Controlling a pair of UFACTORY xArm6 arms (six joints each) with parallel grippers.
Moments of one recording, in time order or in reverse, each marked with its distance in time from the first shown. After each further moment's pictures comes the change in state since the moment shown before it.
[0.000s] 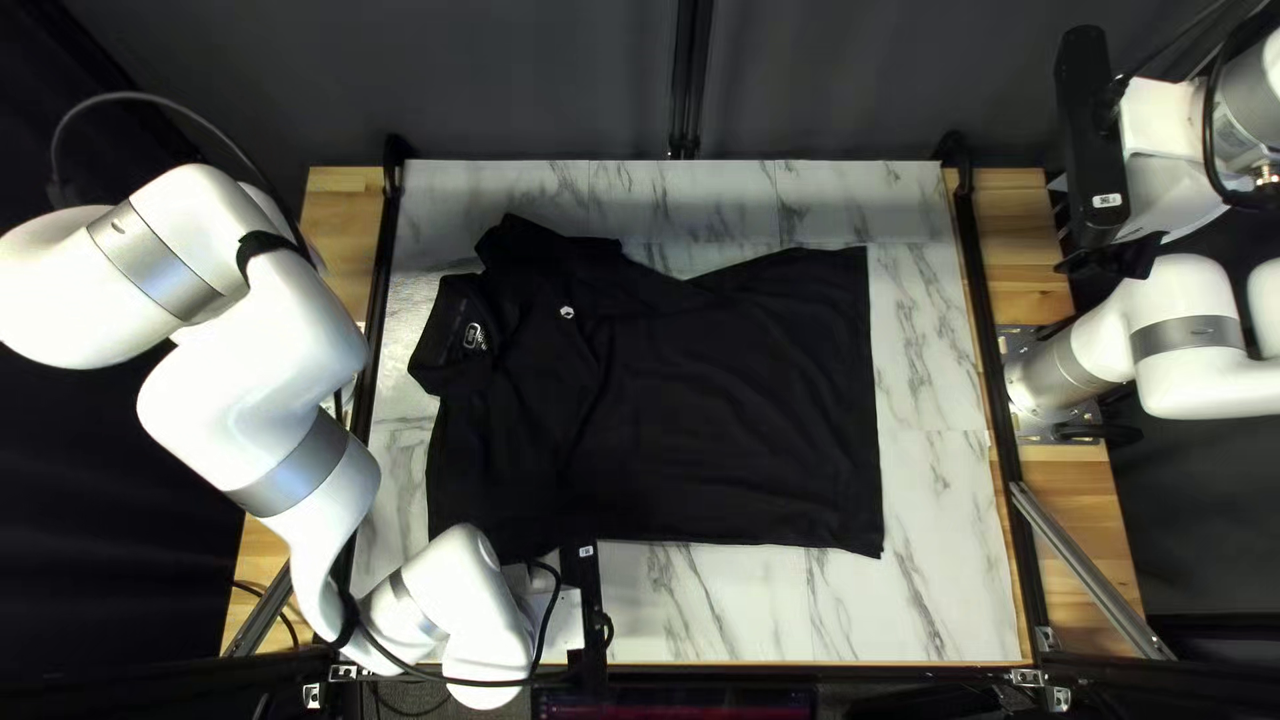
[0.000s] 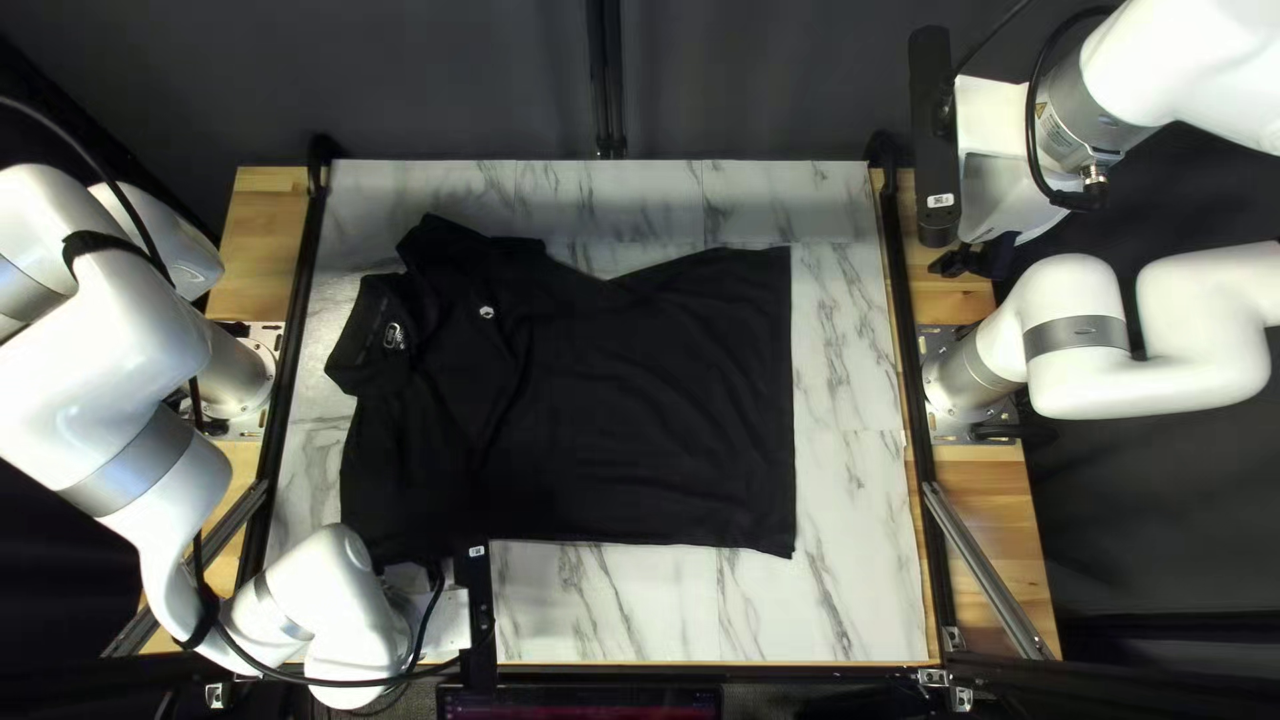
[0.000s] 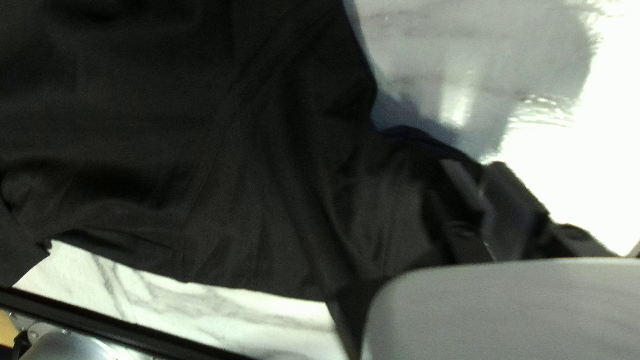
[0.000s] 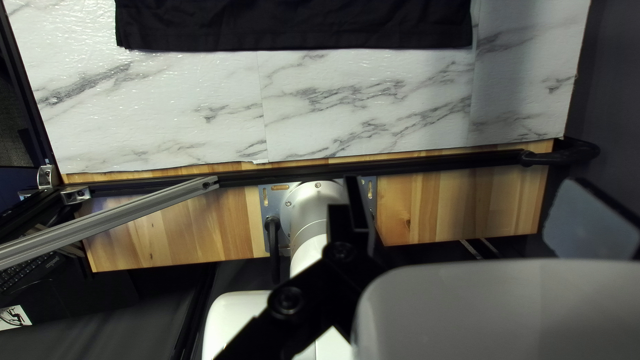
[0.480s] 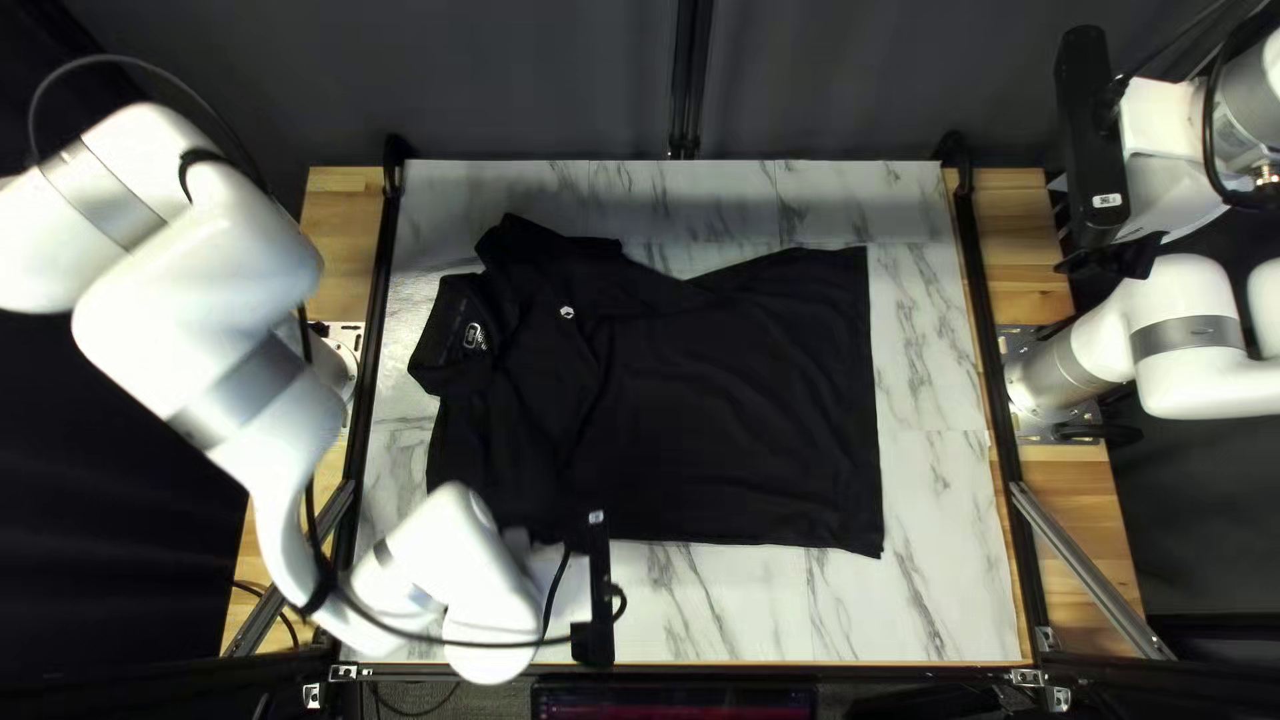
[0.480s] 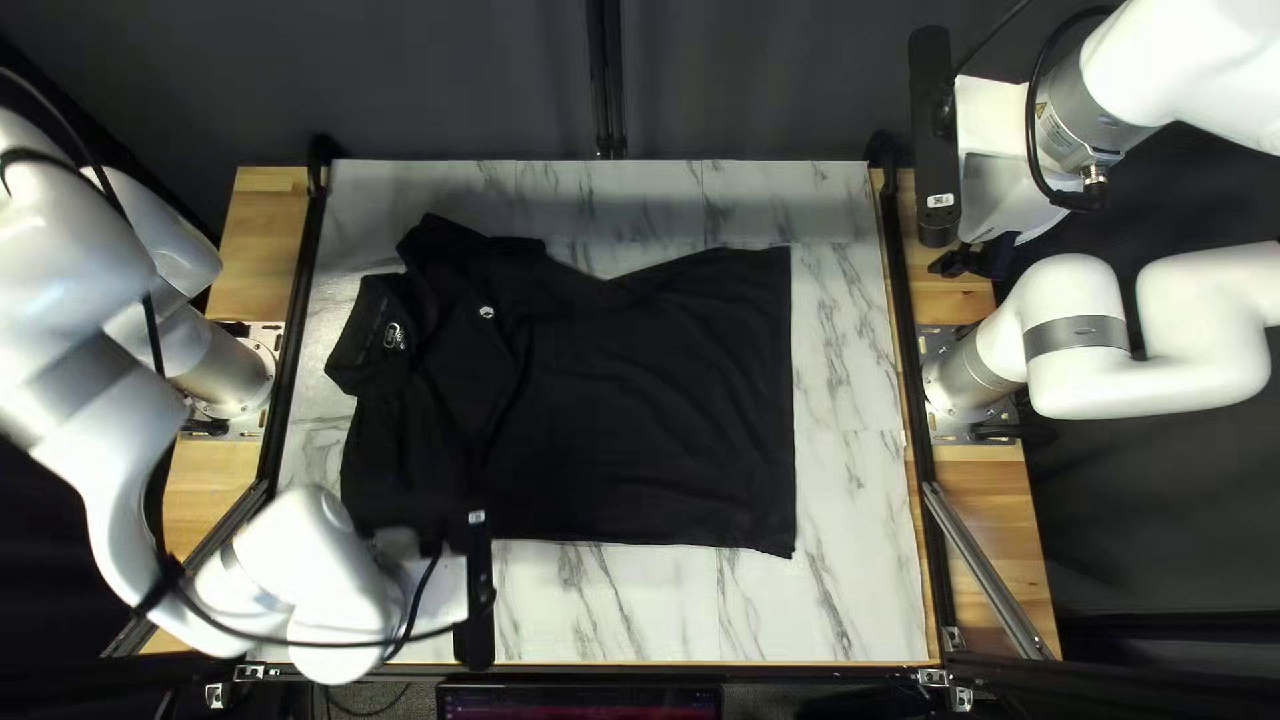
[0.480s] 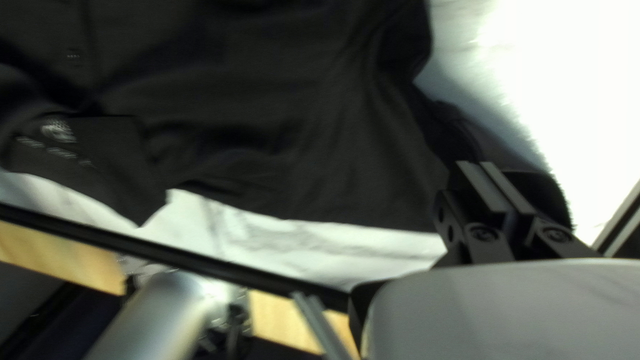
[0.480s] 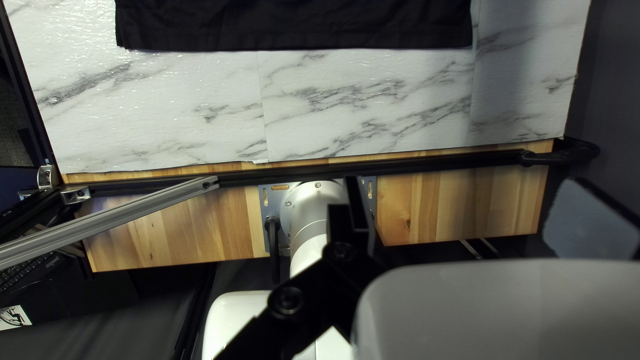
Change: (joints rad) left arm 0.105 -0.195 -0.026 -0.007 0.277 0.205; right arm 0.000 0.000 0.000 0.000 0.000 0.000
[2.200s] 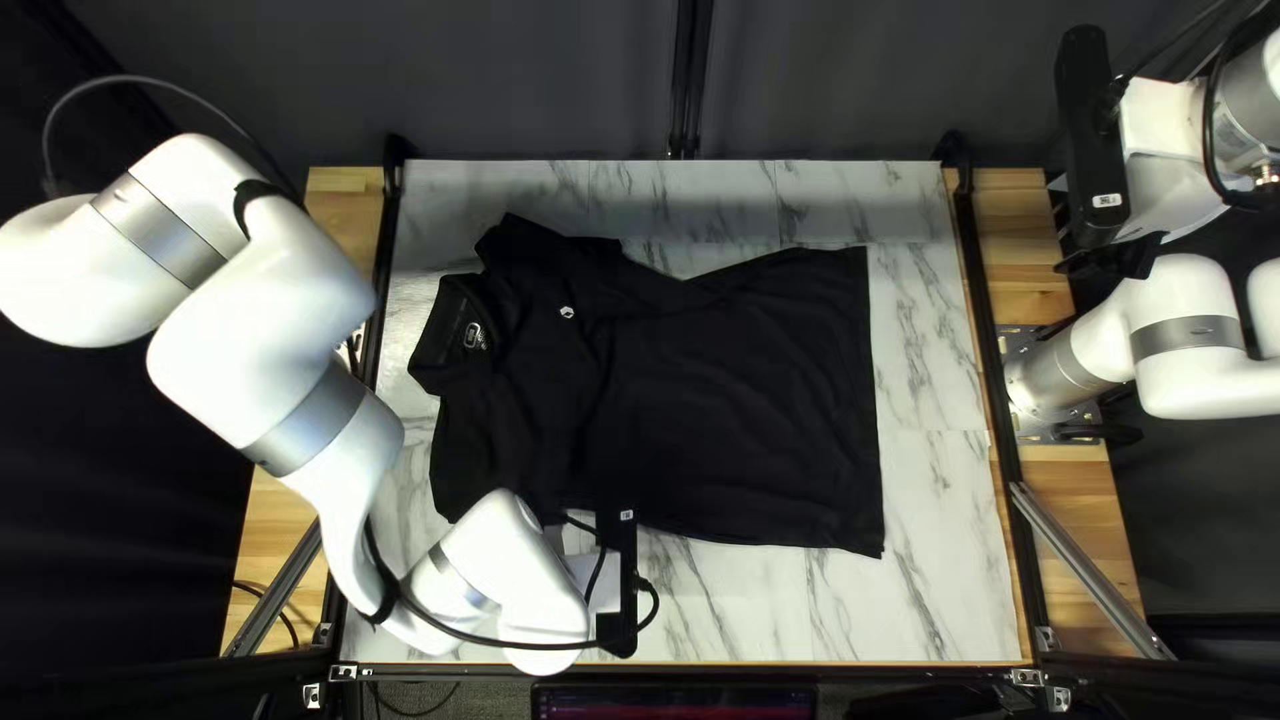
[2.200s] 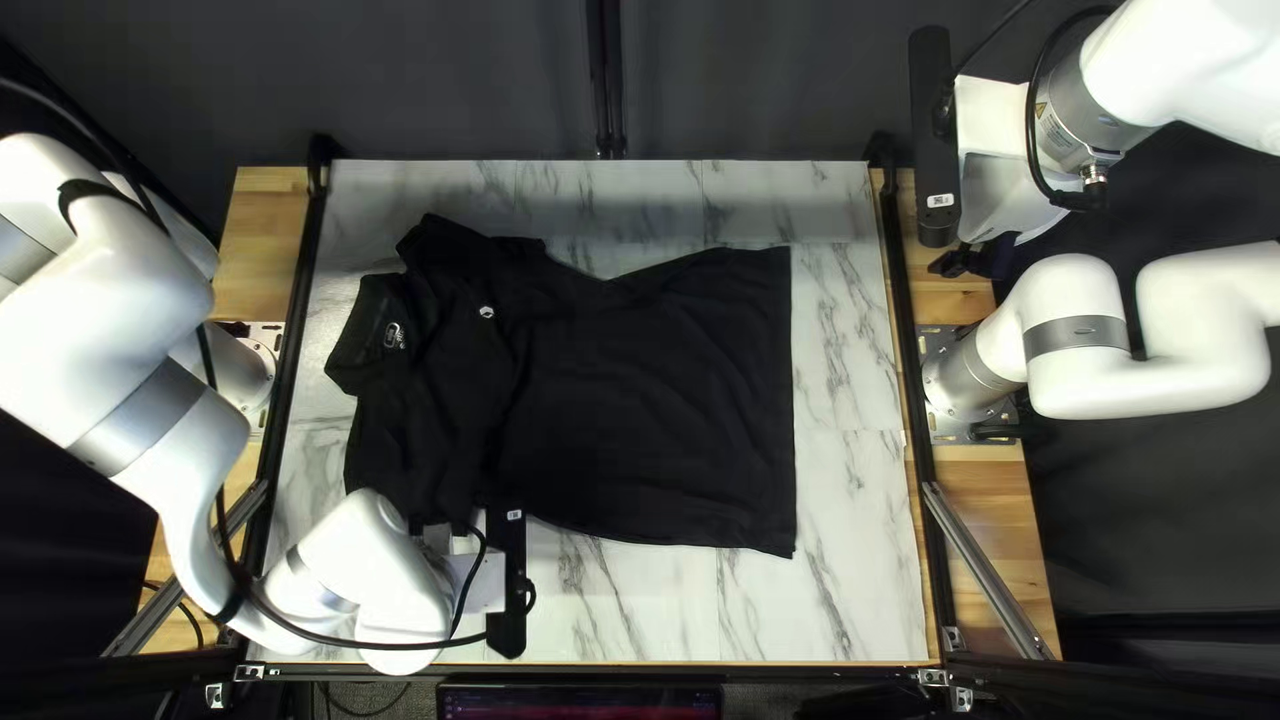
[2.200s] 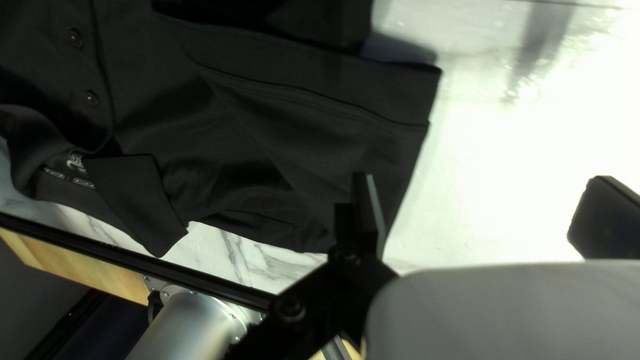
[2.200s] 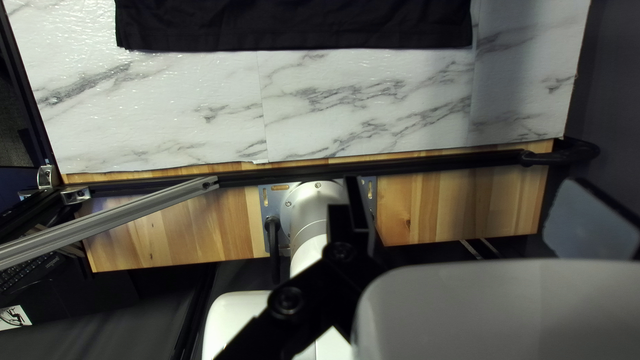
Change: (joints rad) left arm 0.015 0.200 -0.041 0.045 -0.077 -0.039; right arm 0.000 0.000 0.000 0.000 0.000 0.000
